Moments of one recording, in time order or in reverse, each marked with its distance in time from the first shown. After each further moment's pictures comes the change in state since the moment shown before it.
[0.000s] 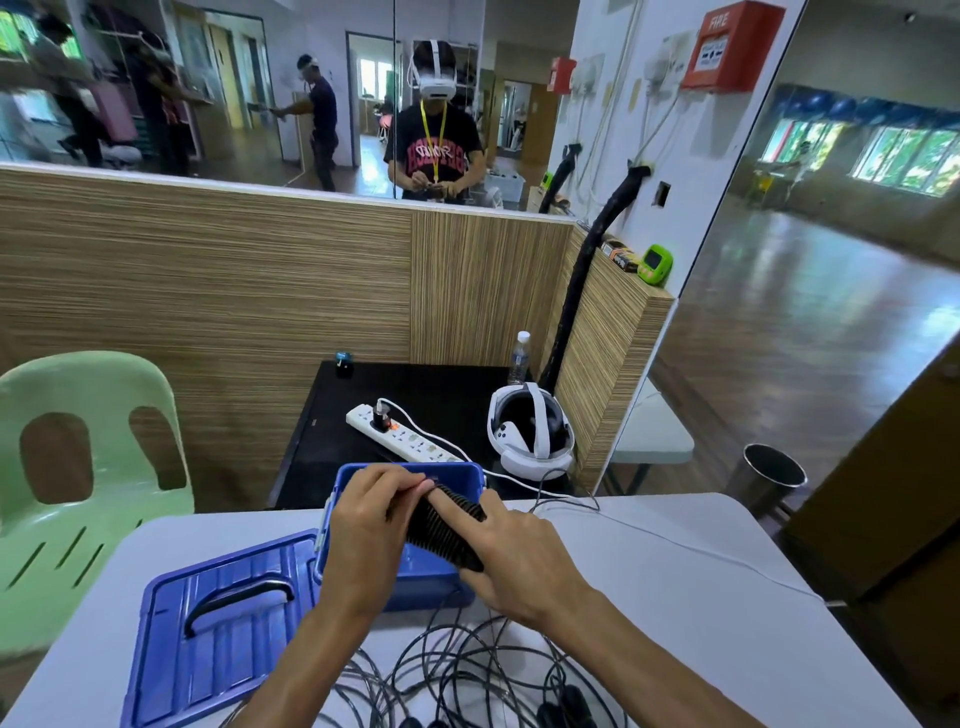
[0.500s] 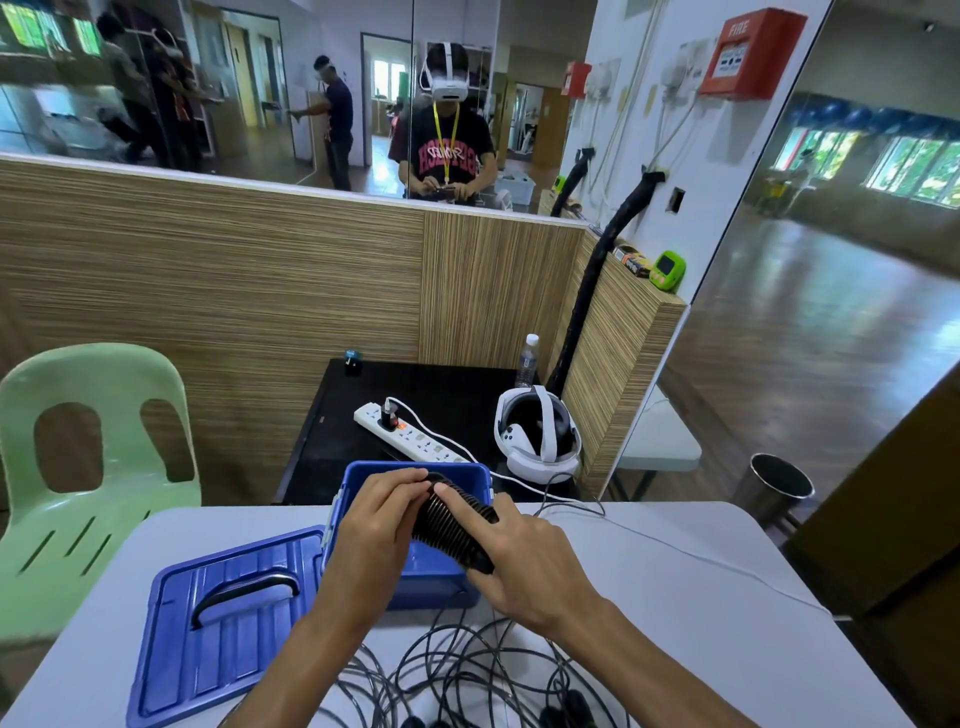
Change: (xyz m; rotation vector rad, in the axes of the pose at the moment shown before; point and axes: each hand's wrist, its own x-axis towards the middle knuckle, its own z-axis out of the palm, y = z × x) left_hand -0.014 -0.016 -0.007 0.105 -0.137 0.085; right_hand -0.003 0.003 0.004 0.034 0.043 0.000
